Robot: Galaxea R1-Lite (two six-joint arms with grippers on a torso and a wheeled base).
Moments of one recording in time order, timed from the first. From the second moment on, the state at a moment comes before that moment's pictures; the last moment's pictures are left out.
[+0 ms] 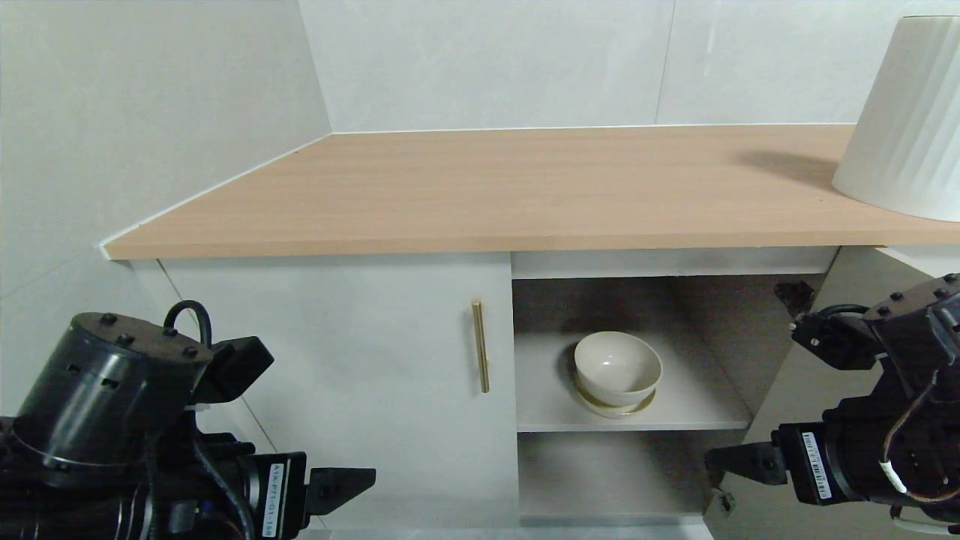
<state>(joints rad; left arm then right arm) -0.59 1.31 -0.71 0.25 0.11 -0.53 0.60 1.36 -0.79 0.28 -0.12 0.44</state>
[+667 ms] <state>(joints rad) -0.59 1.32 -0.71 0.25 0.11 -0.53 0.60 1.36 -0.79 0.28 -0.12 0.44</state>
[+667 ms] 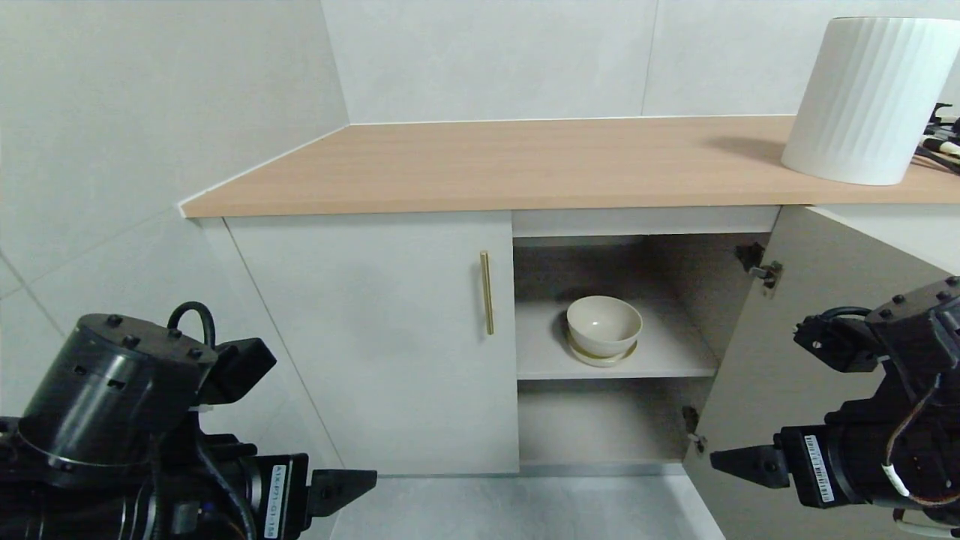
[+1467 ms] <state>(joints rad) -0.59 1.32 -0.71 0.25 0.11 -0.53 0.60 1.36 -0.78 0.28 -0.12 0.43</state>
